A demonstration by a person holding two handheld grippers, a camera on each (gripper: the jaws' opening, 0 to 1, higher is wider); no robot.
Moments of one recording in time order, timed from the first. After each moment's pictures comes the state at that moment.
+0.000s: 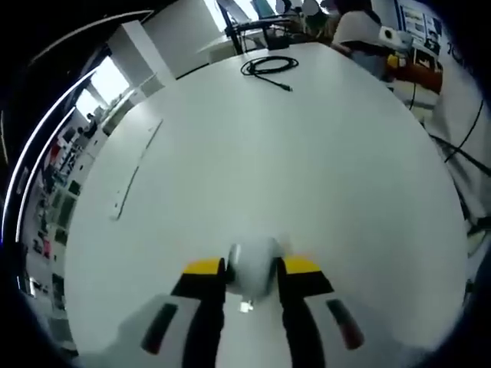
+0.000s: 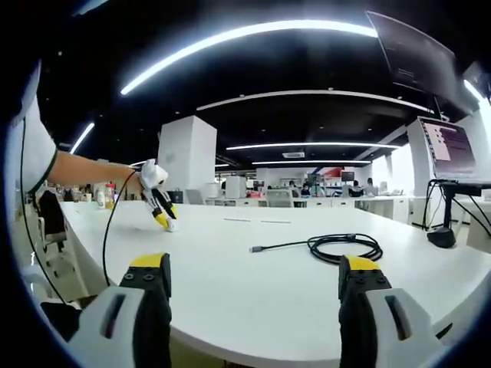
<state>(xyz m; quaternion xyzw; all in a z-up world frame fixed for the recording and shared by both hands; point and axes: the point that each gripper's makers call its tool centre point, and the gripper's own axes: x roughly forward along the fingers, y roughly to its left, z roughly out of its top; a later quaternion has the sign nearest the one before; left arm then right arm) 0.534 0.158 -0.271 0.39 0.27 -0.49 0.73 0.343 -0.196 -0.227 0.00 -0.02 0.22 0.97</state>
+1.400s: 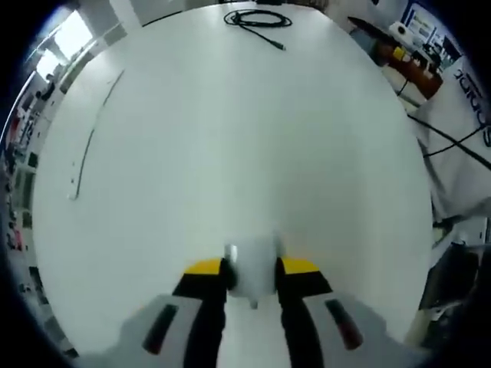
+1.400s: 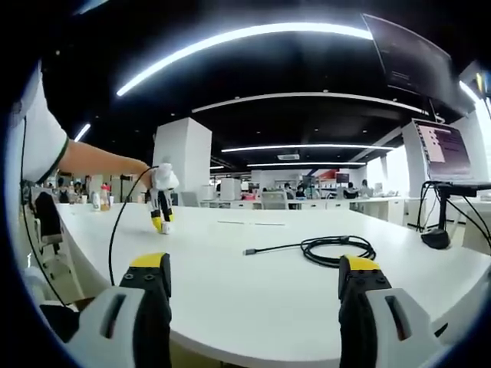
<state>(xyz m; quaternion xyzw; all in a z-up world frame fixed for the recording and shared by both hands) 0.540 0.169 -0.290 0.41 0.46 -0.51 0.60 0.344 -0.205 -0.222 0.00 -0.03 0.21 0.98</state>
